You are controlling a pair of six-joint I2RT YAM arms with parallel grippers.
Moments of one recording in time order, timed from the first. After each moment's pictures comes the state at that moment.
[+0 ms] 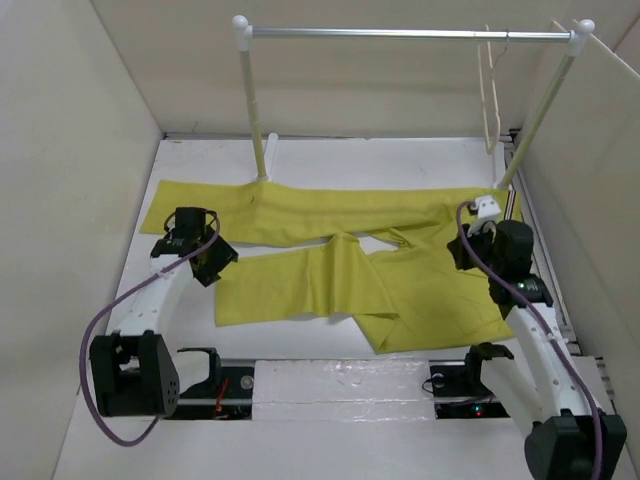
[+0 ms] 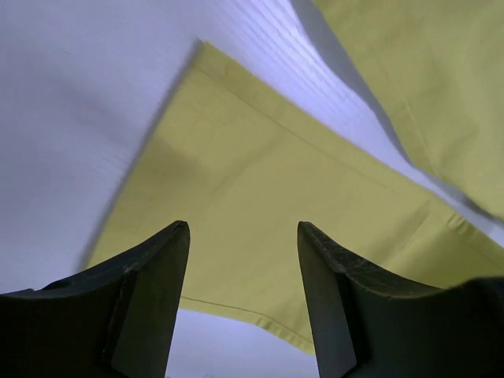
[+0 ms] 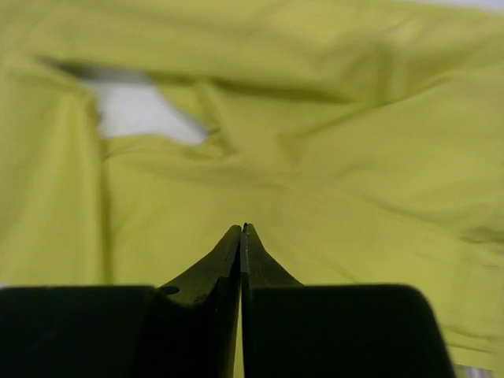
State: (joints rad) left arm 0.00 1.14 0.78 -0.70 -0.06 -0.77; right arm -0.05 0.82 0.65 -0.32 -0.31 -0.08
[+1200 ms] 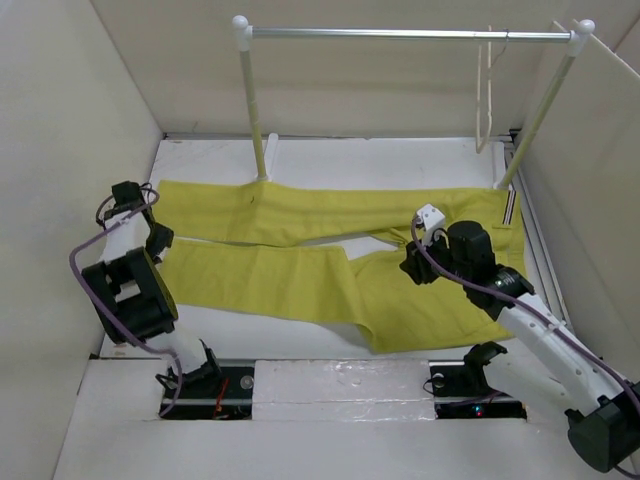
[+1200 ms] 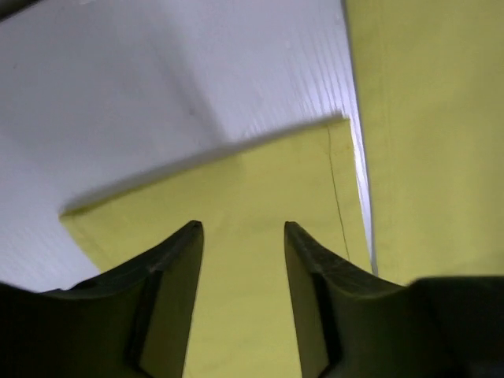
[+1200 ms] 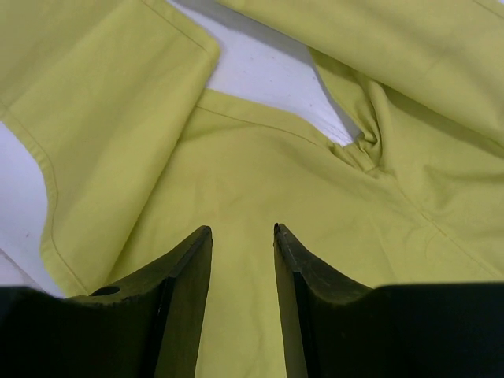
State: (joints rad) left arm 0.43 1.67 1.14 -0.67 -0.18 -0.72; right arm 0.46 0.85 0.68 -0.41 -0.21 -0.04
